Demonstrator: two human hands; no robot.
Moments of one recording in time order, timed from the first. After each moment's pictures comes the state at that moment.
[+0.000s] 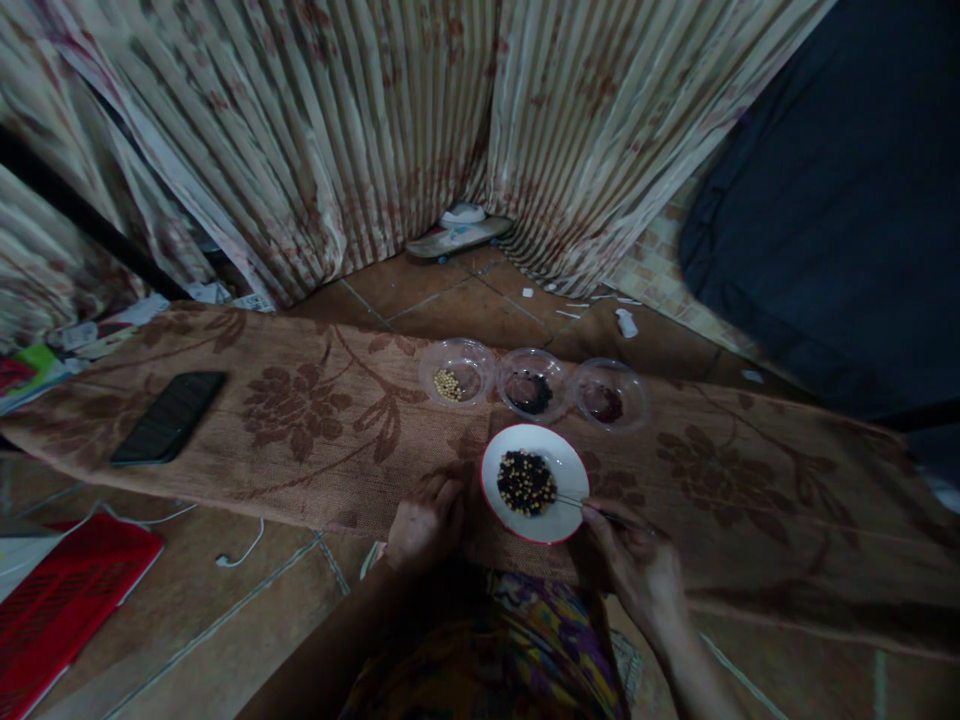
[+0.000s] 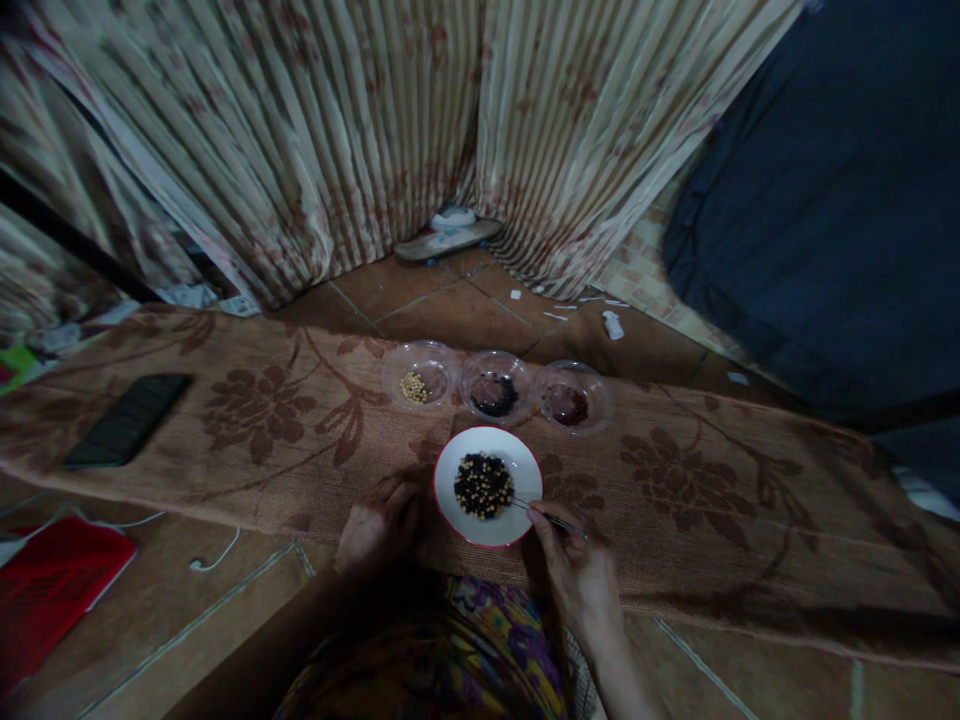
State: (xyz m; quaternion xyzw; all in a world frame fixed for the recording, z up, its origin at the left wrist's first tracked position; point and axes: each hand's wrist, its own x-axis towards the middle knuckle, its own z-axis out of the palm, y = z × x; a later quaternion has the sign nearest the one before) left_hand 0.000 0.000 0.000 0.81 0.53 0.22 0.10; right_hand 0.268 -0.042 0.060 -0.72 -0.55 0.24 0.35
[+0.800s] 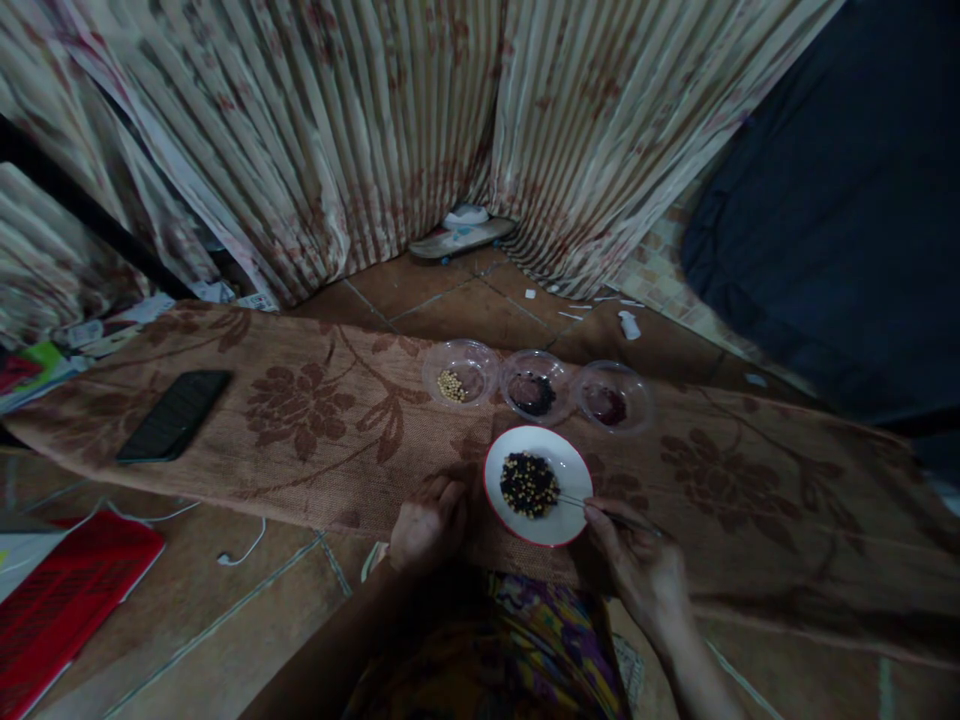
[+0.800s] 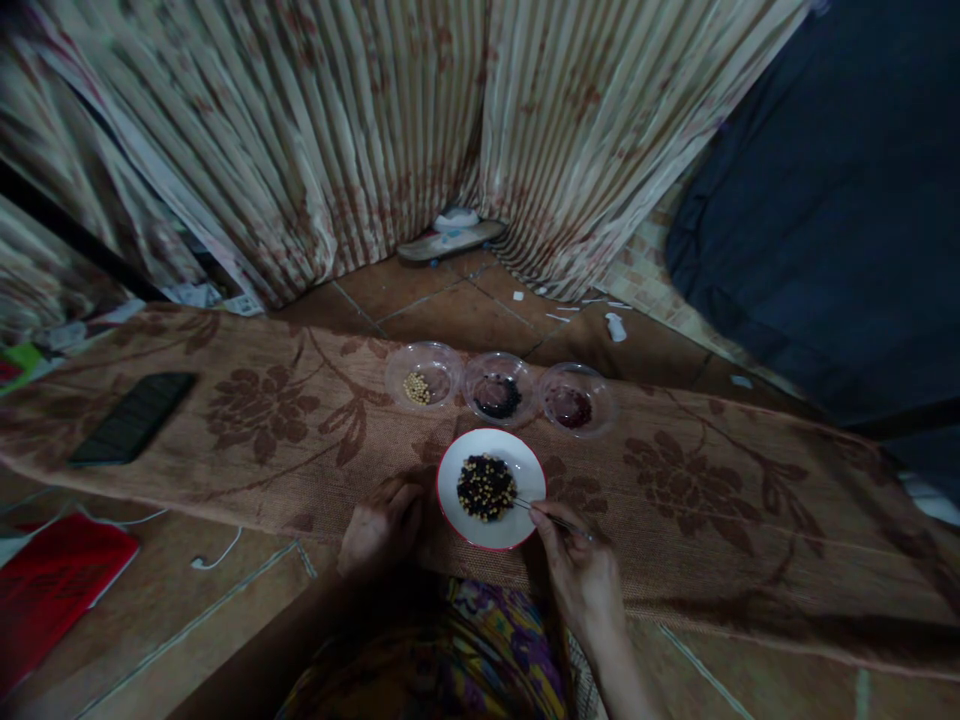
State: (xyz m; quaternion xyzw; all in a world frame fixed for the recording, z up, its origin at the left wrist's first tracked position) left_hand 0.000 0.000 -0.002 0.81 0.53 0.21 0.11; right_hand 0.267 -0.041 0.059 -0.72 -0.53 0.27 0.36
